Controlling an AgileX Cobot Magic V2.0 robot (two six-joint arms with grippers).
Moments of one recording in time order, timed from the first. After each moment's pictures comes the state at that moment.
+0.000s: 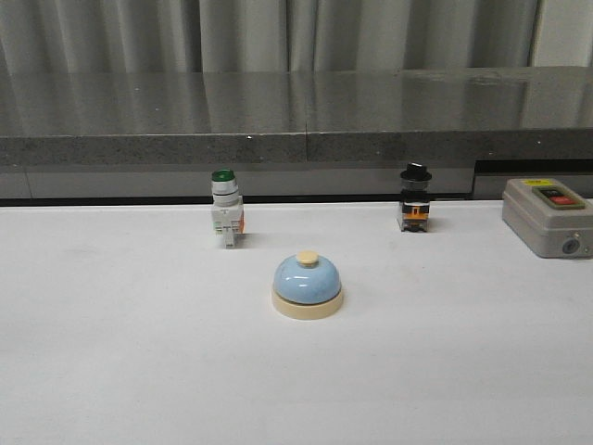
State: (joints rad) left arm -0.05 0.00 0.00 0.07 -0.01 -0.02; right arm 0.22 0.47 -0.54 -0.07 0.42 0.16
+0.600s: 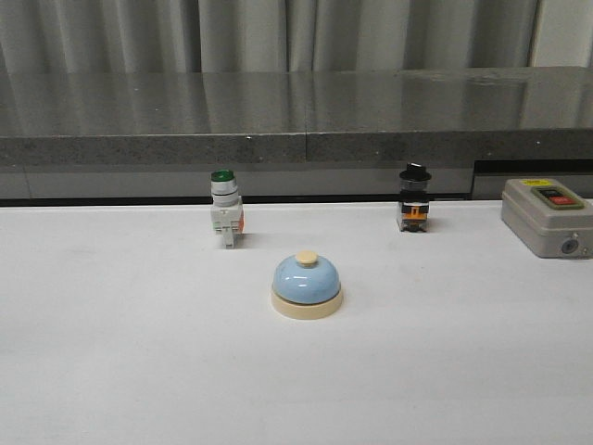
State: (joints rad) left arm -0.05 0.00 0.00 0.07 -0.01 -0.02; right arm 0.12 0.25 -0.35 -0.09 0.25 0.16
